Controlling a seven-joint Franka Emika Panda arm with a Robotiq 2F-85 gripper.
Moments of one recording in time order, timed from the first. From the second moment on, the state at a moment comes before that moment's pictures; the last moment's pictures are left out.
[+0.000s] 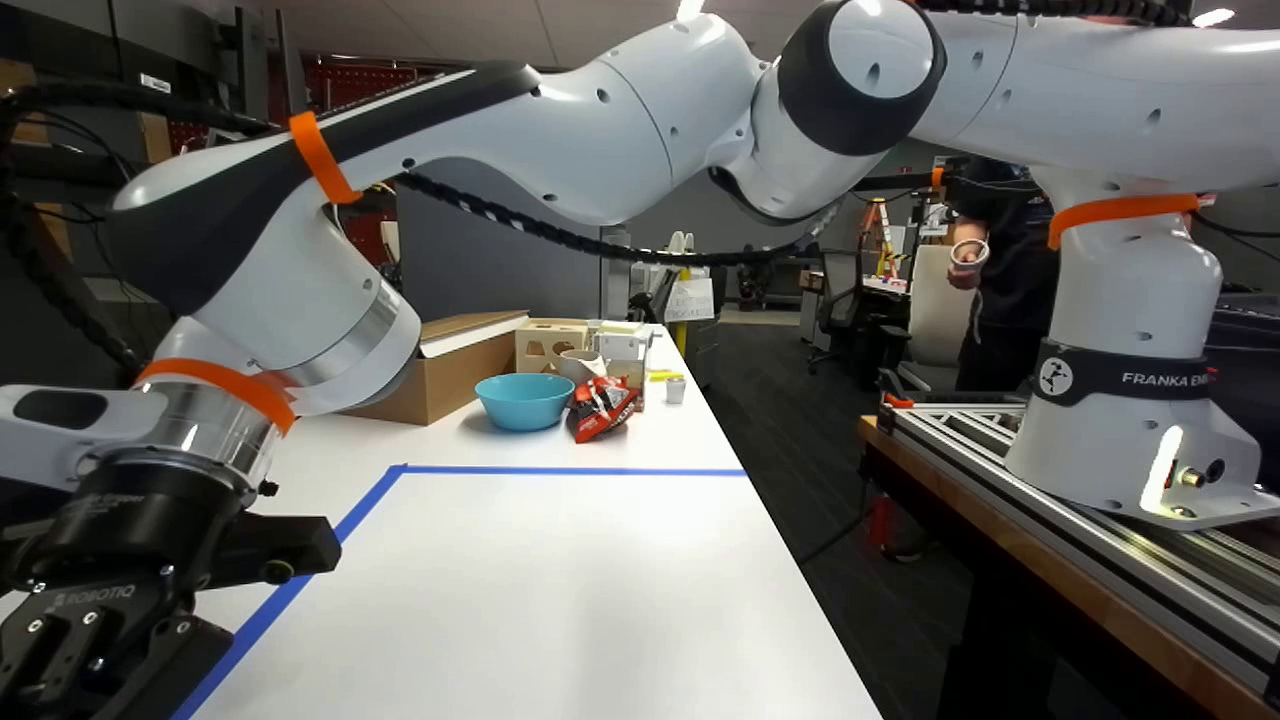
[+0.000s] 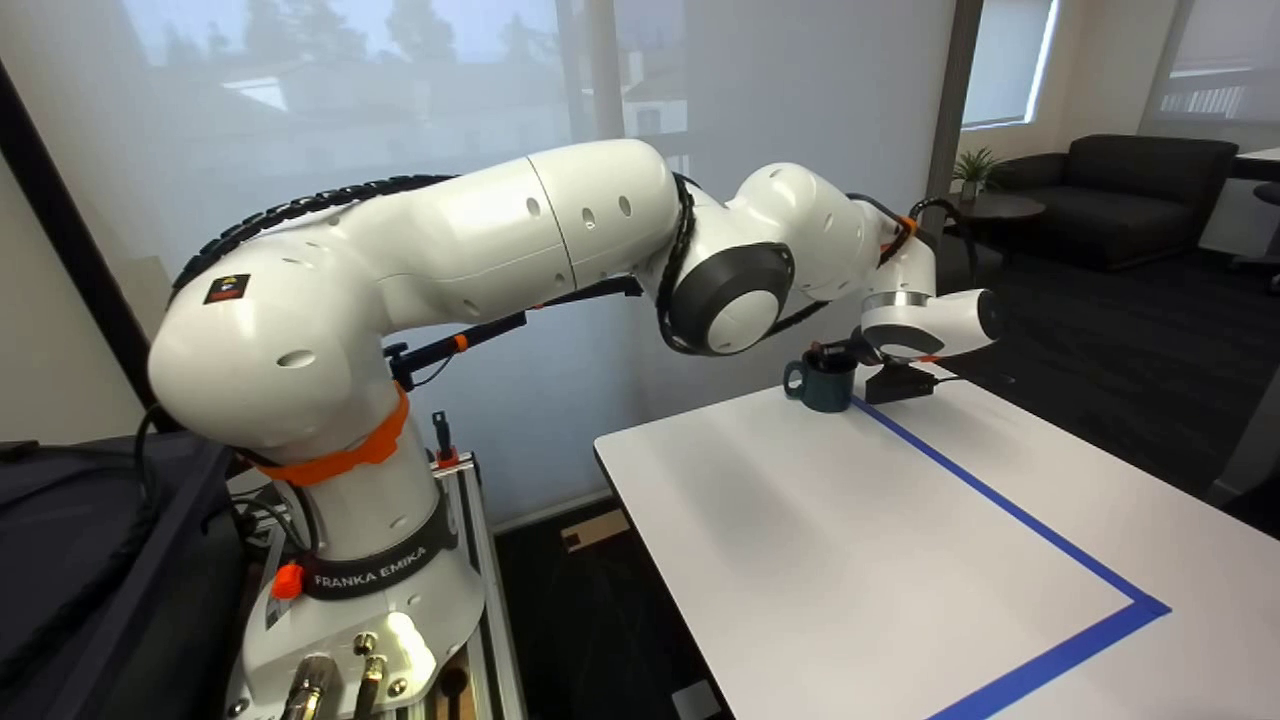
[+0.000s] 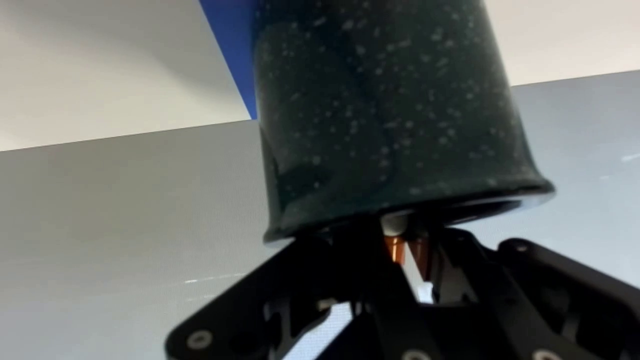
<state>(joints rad) -0.04 1.37 0.33 -0.85 0.72 2.01 -1.86</state>
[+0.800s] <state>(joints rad) -0.04 1.32 0.36 -0.84 0.72 2.02 -1.86</state>
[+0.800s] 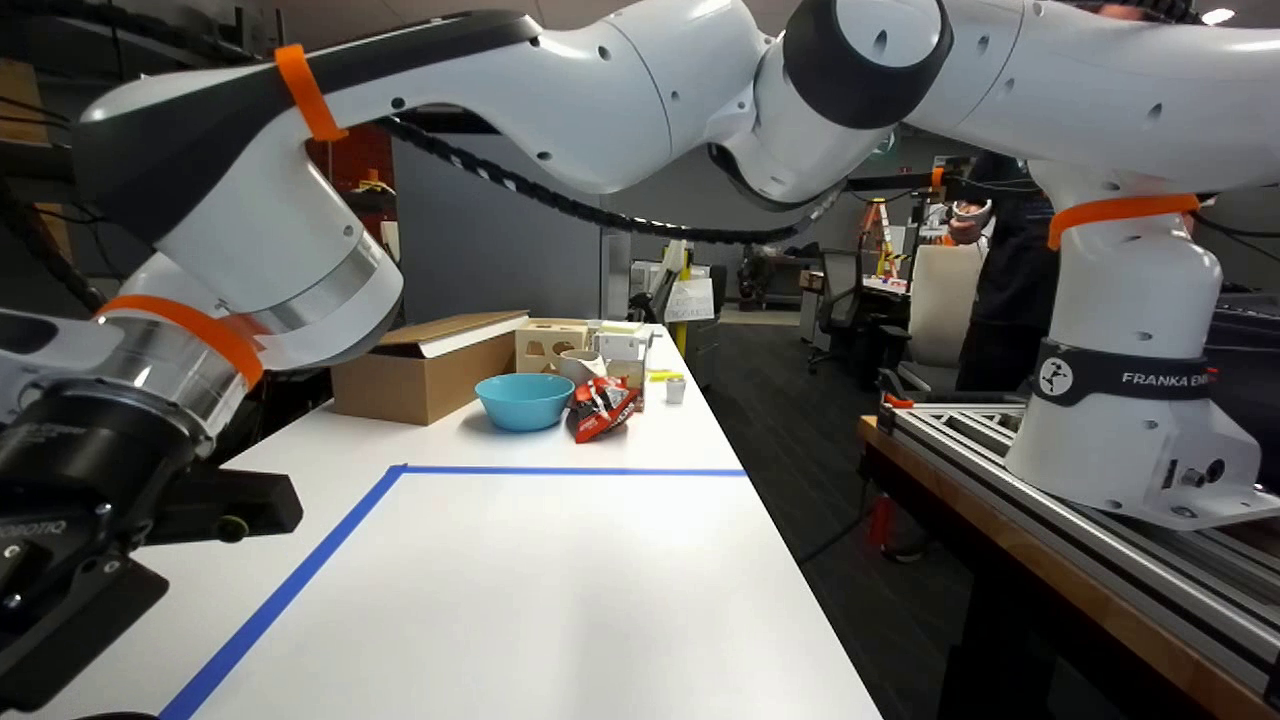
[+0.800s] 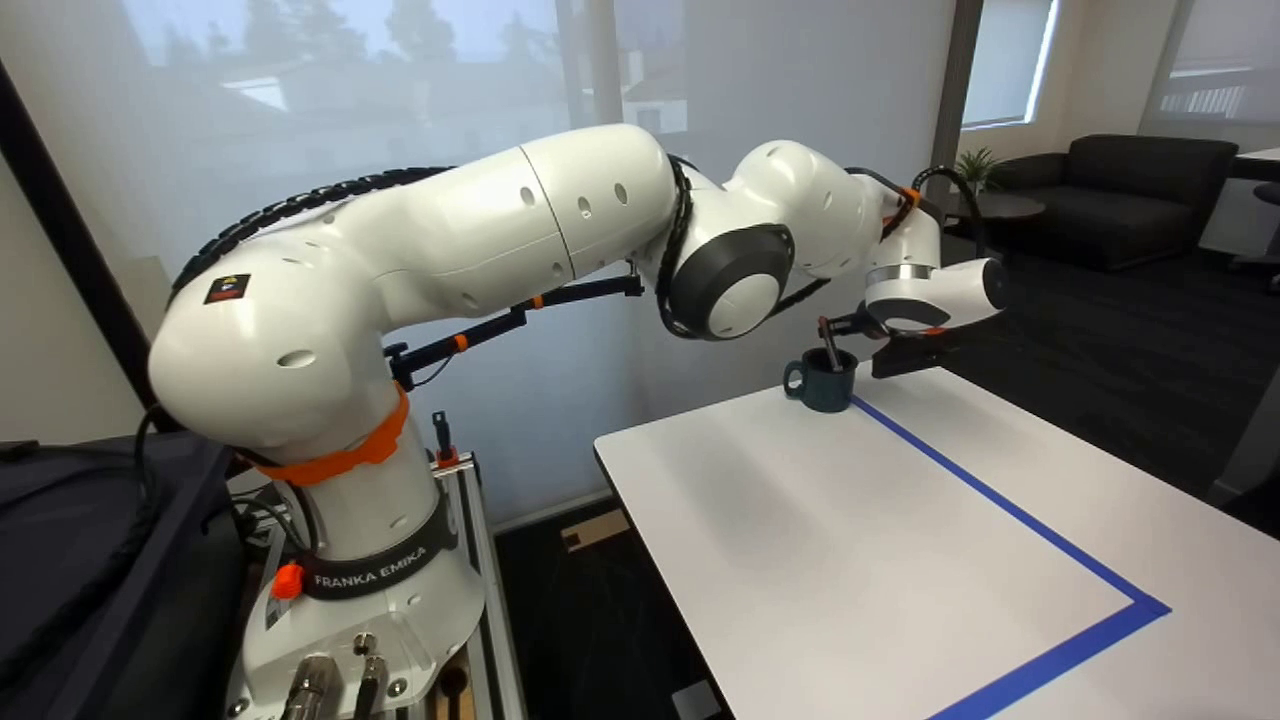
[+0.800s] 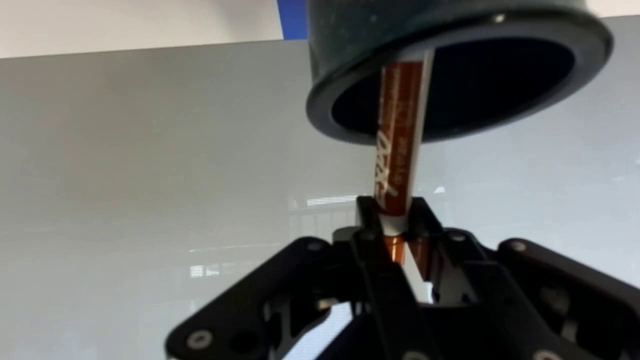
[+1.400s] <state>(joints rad) -0.05 1.17 0.37 -1.03 0.75 2.15 -1.79</state>
